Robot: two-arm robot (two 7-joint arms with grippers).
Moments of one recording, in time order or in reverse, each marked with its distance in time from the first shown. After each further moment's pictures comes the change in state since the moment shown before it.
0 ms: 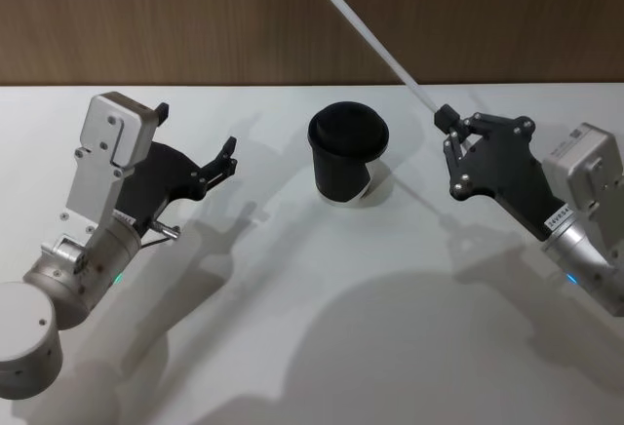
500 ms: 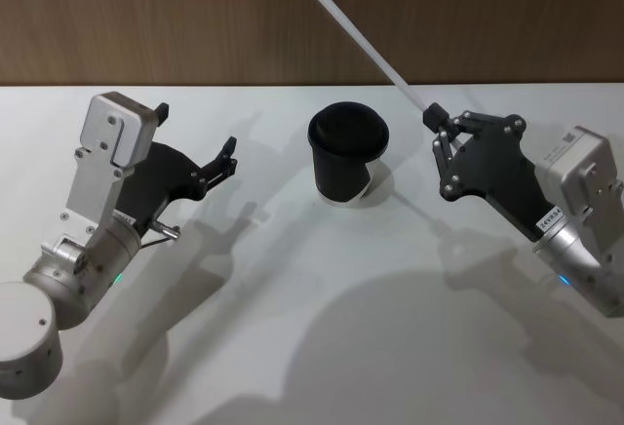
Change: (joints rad) left arm 0.000 0.000 0.000 0.000 0.000 0.000 0.000; right arm -0.005 -0.009 -0.010 -0.022 -0.011 -0.015 0.006
